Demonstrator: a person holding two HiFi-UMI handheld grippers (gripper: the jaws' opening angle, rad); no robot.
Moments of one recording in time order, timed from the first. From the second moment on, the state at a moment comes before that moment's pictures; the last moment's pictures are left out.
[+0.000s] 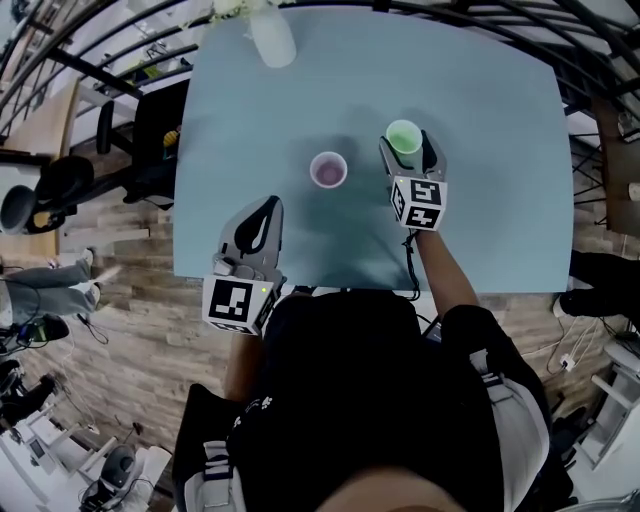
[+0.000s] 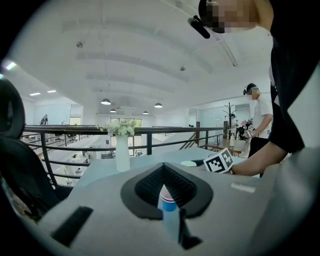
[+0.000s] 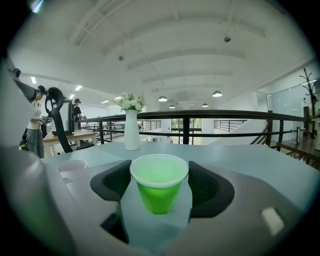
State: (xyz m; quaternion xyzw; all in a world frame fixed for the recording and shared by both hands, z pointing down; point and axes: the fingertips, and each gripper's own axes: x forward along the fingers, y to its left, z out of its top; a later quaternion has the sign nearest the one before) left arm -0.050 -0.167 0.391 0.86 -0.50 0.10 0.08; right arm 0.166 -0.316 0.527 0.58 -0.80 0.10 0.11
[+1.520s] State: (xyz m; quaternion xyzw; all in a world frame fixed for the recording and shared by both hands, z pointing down) left arm -0.120 -0.131 0.375 0.85 -0.52 0.07 0.07; right arm 0.017 -0.247 0.458 0.47 -0.88 0.06 0.07
